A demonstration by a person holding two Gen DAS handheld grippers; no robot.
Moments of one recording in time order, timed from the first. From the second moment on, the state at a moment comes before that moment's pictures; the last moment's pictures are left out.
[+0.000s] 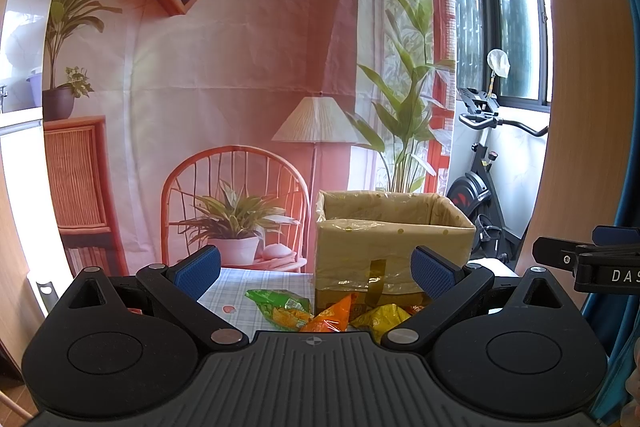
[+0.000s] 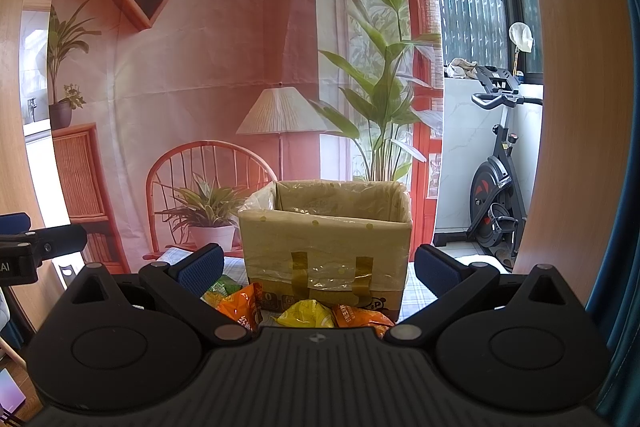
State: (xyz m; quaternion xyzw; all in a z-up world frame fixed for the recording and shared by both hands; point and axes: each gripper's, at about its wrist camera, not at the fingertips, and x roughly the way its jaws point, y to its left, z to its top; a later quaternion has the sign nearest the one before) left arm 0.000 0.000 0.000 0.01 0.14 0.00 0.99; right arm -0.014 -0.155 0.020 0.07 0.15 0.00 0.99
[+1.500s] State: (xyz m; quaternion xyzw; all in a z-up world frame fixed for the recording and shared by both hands) left arm 0.155 0.031 -0.168 -0.03 0.33 -0.05 0.94; right arm 0.141 -0.140 -0.177 0.10 0.29 0.13 0.94
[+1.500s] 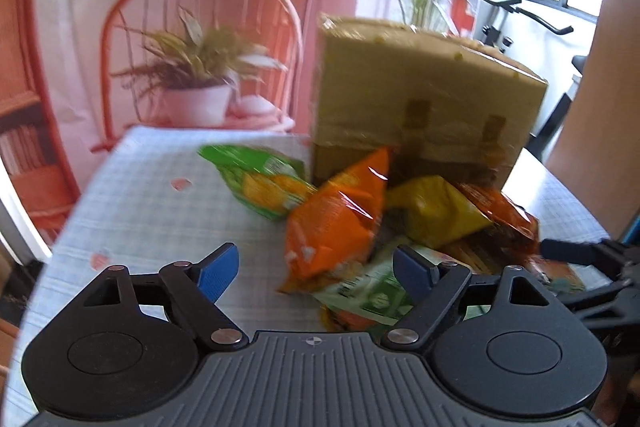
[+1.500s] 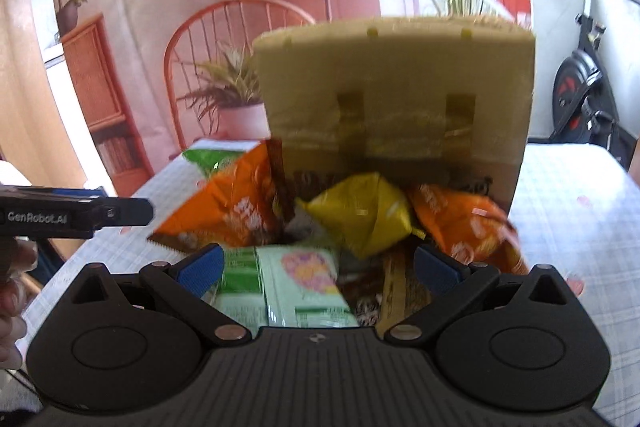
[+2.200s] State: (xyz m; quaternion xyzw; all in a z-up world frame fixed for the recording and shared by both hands) left arm 0.163 -0.004 -0.190 -0.09 0.38 -0.12 0.91; right arm 0.158 -0.119 -0.213 0.08 0.34 0.22 0.91
